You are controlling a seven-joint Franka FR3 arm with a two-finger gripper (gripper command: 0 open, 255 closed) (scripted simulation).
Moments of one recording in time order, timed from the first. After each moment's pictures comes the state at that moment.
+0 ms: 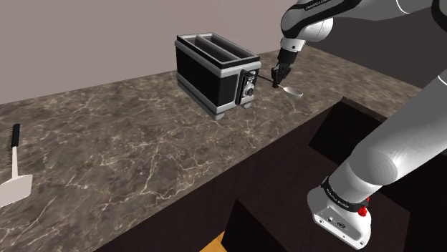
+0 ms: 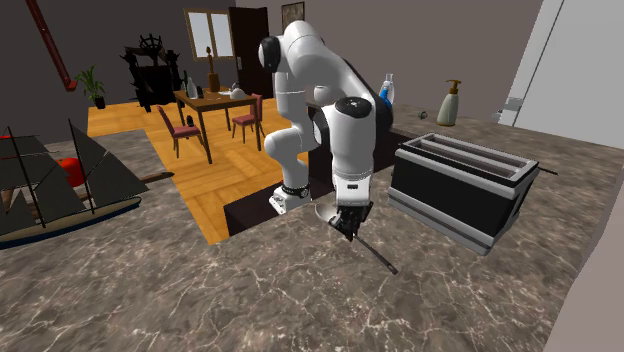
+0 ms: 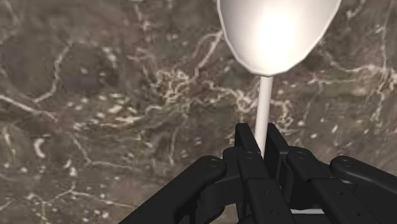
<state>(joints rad) -0.15 -0.10 -0.28 -2.21 0.08 2.06 -0.38</state>
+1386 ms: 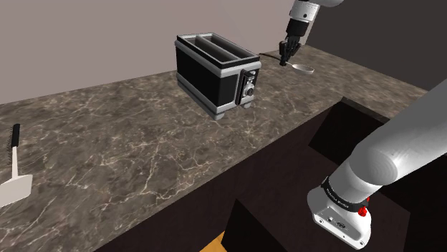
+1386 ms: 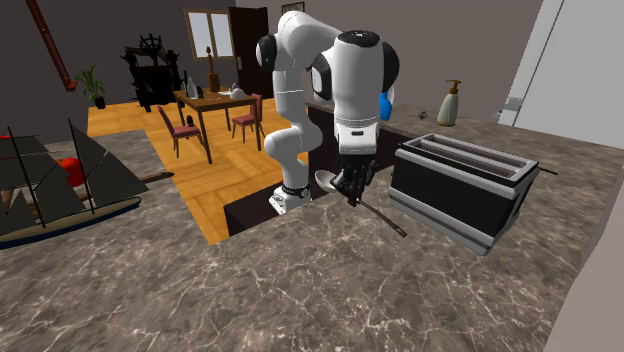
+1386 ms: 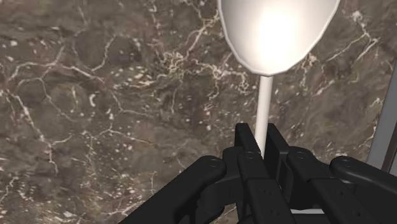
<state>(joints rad) -0.15 -0.16 -0.27 -2.00 0.06 1.78 -0.34</state>
